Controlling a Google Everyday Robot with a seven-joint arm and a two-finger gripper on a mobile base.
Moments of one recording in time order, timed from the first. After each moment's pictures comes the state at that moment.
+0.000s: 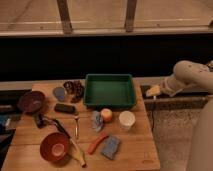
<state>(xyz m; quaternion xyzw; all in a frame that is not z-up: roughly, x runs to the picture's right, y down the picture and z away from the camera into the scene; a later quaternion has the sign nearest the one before) 0.309 0.036 0.809 -0.20 0.07 0.68 0.70</state>
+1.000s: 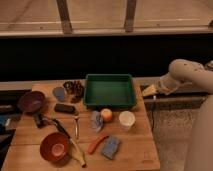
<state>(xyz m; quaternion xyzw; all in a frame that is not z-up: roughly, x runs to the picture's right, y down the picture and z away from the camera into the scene) 0.266 0.028 0.813 -0.22 0.06 0.64 0.73</state>
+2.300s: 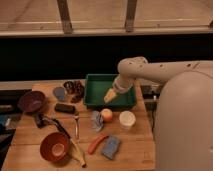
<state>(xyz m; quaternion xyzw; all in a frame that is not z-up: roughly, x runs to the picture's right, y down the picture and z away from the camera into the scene) 0.063 0.040 0.815 -0.28 0.02 0.48 0.83</state>
